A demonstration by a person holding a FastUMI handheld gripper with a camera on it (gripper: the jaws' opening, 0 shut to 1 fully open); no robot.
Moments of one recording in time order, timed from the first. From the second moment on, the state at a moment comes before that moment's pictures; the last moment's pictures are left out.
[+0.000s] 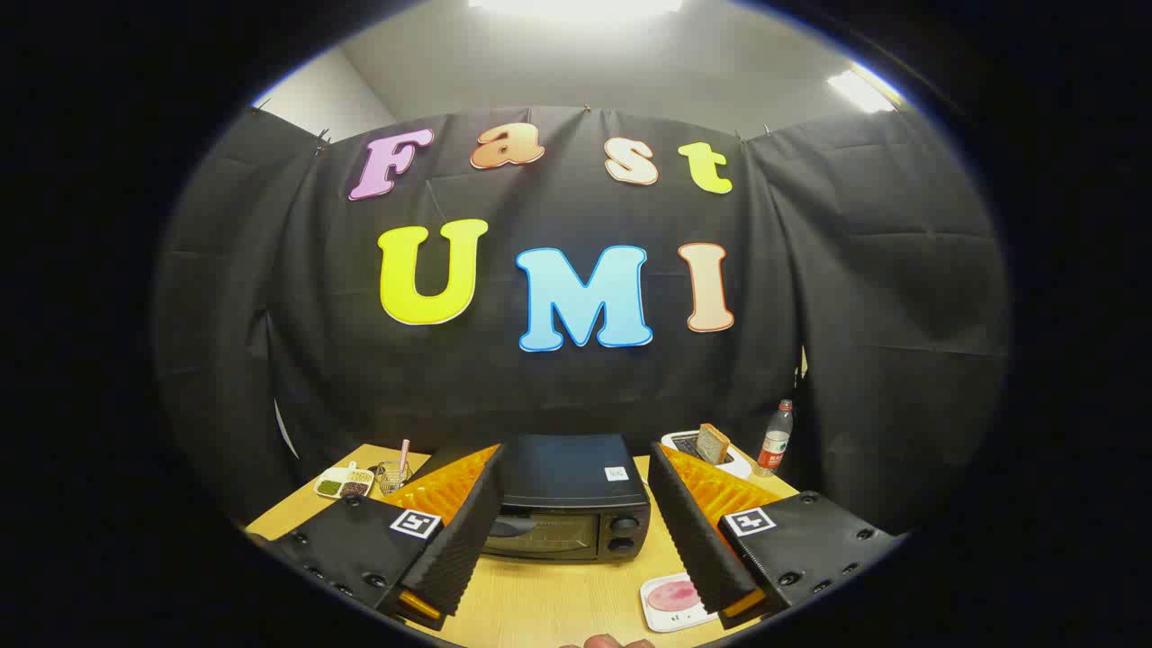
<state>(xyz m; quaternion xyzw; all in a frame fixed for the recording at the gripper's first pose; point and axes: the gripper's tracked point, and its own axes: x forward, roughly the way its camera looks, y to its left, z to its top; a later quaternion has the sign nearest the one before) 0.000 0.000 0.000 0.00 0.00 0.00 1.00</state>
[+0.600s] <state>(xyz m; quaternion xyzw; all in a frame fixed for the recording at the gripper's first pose) -0.004 -0.018 -0.001 0.00 0.00 -0.01 1.00</state>
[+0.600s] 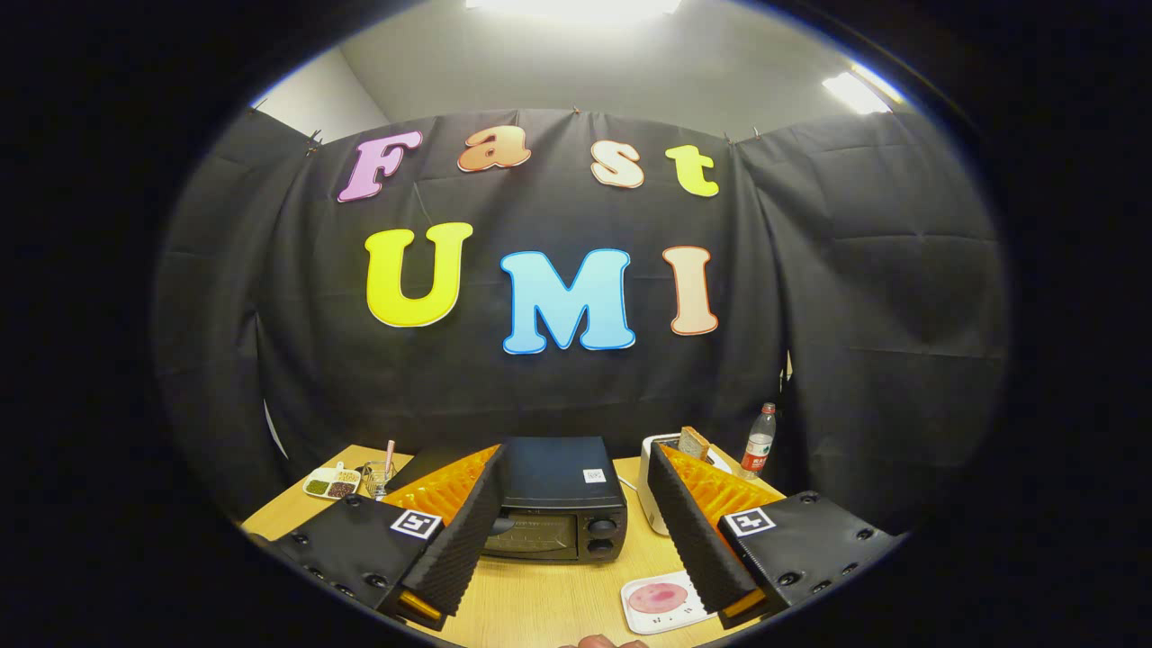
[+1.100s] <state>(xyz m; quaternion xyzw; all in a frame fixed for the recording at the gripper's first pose) 0.012 -0.003 -0.019 0.00 0.03 0.00 1.00</state>
